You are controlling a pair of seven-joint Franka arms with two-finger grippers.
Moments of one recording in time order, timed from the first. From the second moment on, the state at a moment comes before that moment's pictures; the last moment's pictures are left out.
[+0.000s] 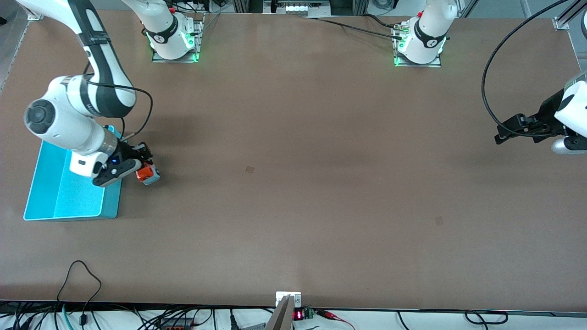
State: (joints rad) left arm 0.04 0.07 -0.01 -1.63 -0.04 1.73 -0.04; right arm -0.06 0.25 0.07 -2.03 0.05 2.25 -0.43
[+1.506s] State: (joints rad) left arm 0.04 0.07 -0.01 -1.63 -0.04 1.73 -0.04; right arm -0.16 0.44 -0.19 -1.99 -0.06 2.41 -0.43
